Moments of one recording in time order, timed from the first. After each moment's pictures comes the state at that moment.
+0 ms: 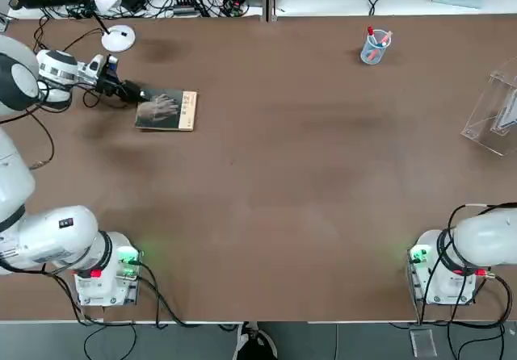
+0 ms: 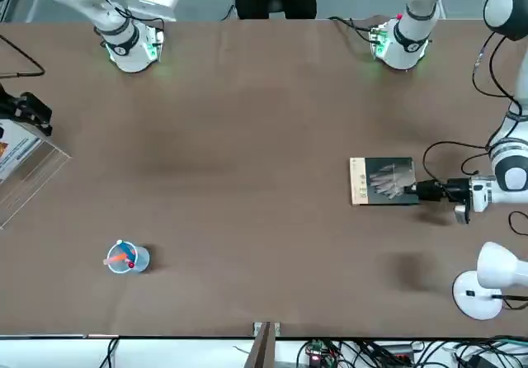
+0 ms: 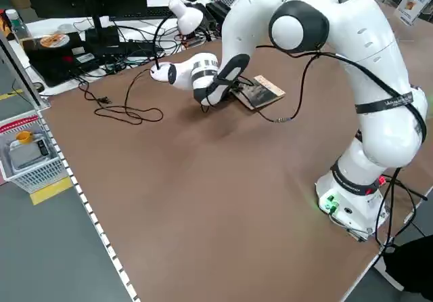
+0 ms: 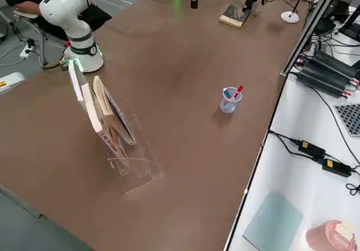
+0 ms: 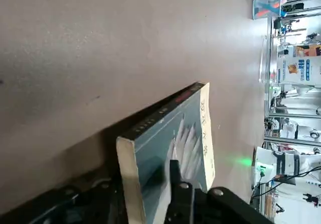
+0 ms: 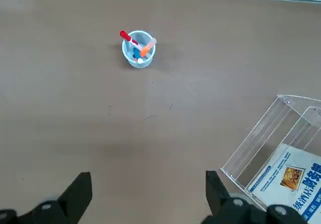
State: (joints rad) left arm 0.29 0.79 -0.05 -1.74 -0.93 1.83 1.05; right arm 0.08 0.00 0.05 -1.53 -0.05 1.63 0.06
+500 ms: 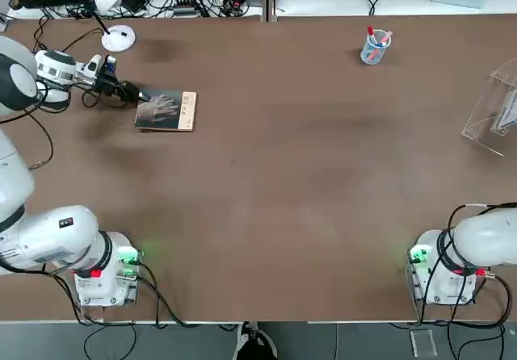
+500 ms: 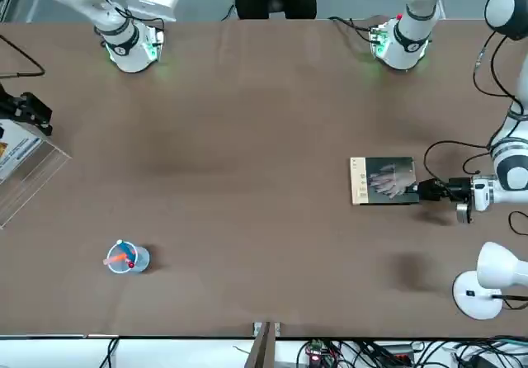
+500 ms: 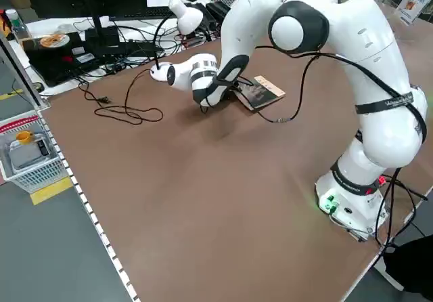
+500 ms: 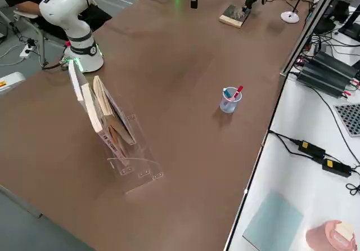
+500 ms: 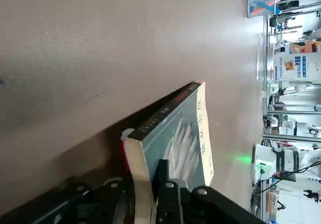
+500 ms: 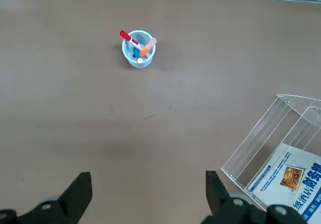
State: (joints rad) left arm 0.30 0.79 -0.05 -1.74 -0.93 1.81 1.07; right arm 0.08 0.00 0.05 -1.53 -0.05 1.63 0.06
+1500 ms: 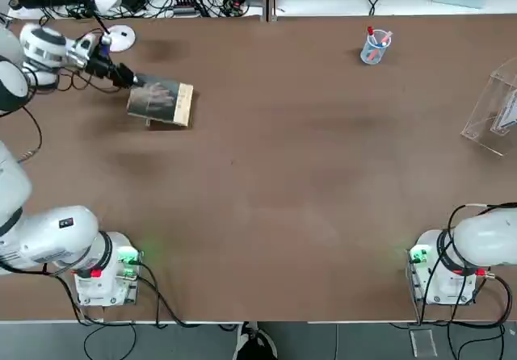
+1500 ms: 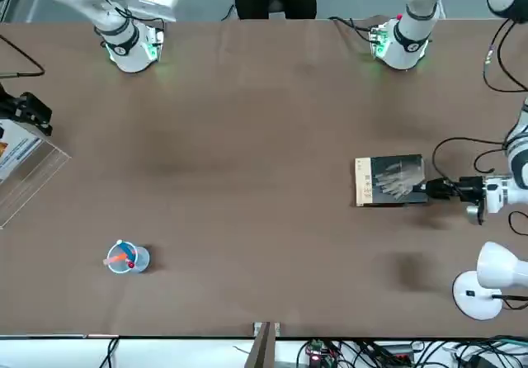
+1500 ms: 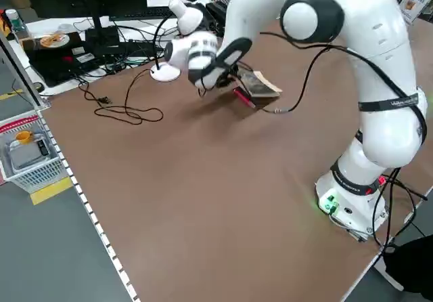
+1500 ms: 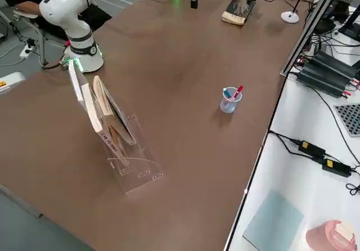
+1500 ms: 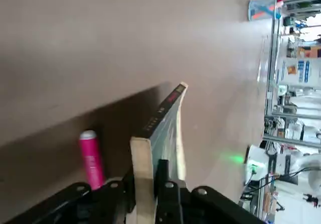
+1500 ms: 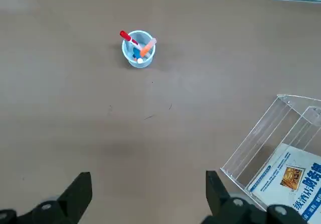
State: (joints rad) left arm 0.29 0.63 -0.08 -1.73 -0.84 1.77 0.81; right arm 0.08 0.00 0.05 -1.53 -0.05 1.63 0.06
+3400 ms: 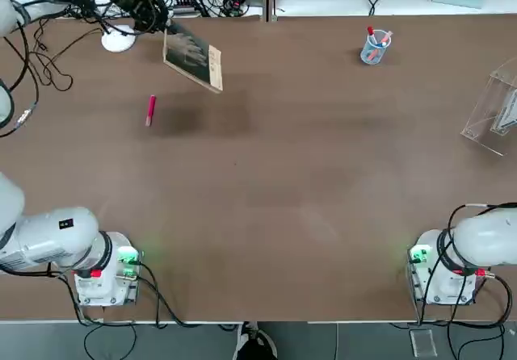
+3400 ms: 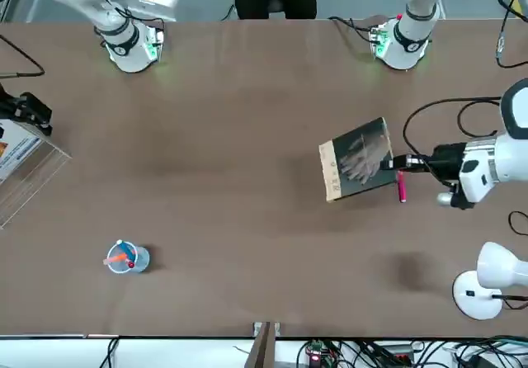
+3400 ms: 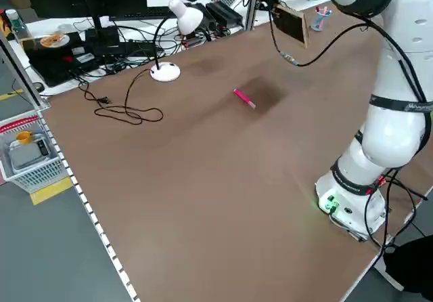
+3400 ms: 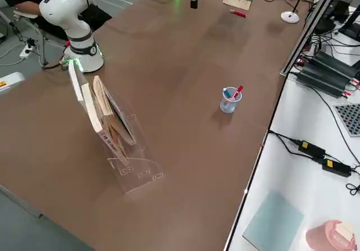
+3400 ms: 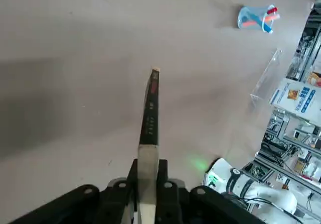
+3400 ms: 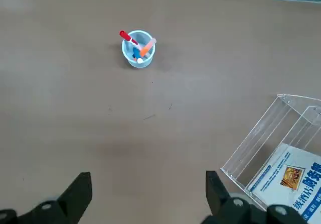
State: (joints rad) left arm 0.27 0.35 -0.46 -1.60 -0.63 1.75 -0.03; right arm 0.08 0.00 0.05 -1.53 -0.05 1.63 0.06
